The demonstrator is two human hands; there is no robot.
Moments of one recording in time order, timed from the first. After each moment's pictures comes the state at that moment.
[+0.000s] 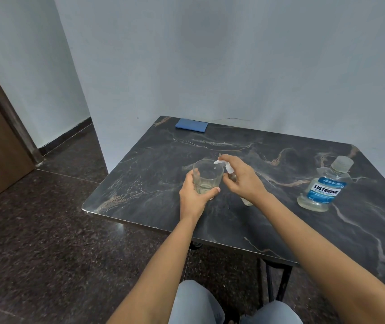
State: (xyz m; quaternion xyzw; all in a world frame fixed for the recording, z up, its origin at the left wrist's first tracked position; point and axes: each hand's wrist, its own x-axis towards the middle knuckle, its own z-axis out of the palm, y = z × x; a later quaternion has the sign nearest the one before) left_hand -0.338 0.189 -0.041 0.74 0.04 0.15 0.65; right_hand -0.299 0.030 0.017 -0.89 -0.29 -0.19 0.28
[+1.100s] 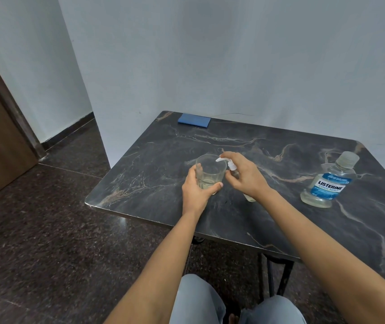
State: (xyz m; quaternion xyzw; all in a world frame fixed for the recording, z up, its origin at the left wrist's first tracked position) left_hand -0.337 0.190 -0.043 0.74 0.04 0.15 0.65; right_hand -0.300 0.030 0.014 -0.89 -0.31 -0.19 0.27
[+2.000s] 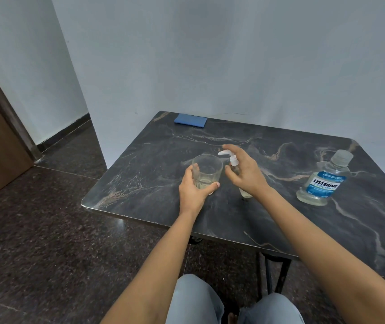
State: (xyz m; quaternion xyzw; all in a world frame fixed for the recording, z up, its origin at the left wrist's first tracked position) left_hand -0.337 0.188 -0.041 0.74 0.04 0.15 0.65; right_hand -0.298 0.023 0.016 -0.88 -0.27 -0.20 0.34
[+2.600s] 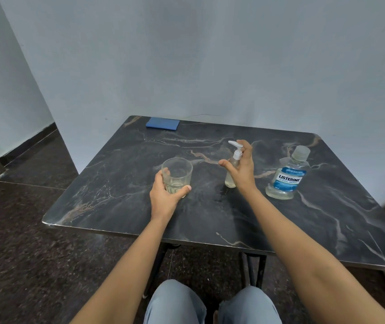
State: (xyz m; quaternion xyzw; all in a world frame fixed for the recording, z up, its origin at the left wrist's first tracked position) left_hand -0.337 0.186 -0.039 0.75 0.05 0.15 0.65; right_hand -0.280 -0.033 0.003 -0.82 -0.06 -0.25 0.50
